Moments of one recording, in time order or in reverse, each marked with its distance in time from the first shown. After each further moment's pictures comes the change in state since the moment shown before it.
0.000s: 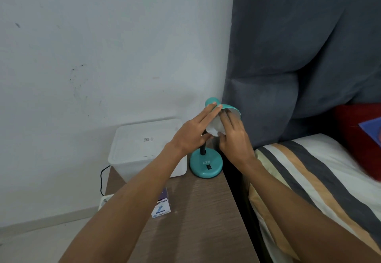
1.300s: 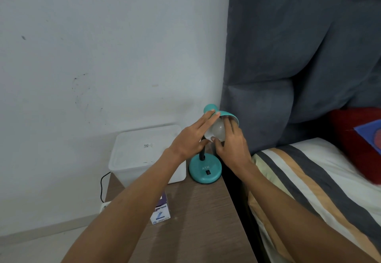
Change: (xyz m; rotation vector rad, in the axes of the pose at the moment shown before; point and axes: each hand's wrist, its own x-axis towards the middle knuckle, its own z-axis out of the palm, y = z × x) left_hand 0.000 -0.001 0.000 0.016 -0.028 -0.007; right_hand -0.001 -0.007 -0.004 0.056 0.006 0.133
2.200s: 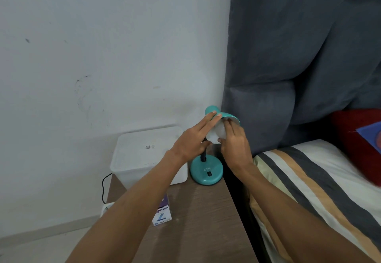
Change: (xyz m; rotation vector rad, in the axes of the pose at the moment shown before) left_hand -0.001 0.002 0.000 0.001 0.010 -0.002; right_hand 0.002 0.000 0.003 -0.073 0.030 -0.012
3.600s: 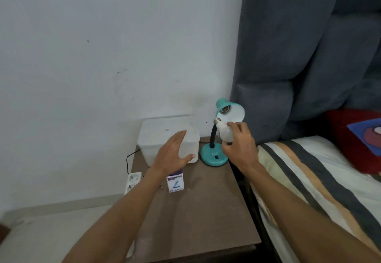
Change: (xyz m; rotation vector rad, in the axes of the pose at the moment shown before) left_hand -0.159 0.054 -0.055 0.065 0.048 -0.503; right_hand -0.079 -0.050 -0.069 0.055 -0.031 0.004
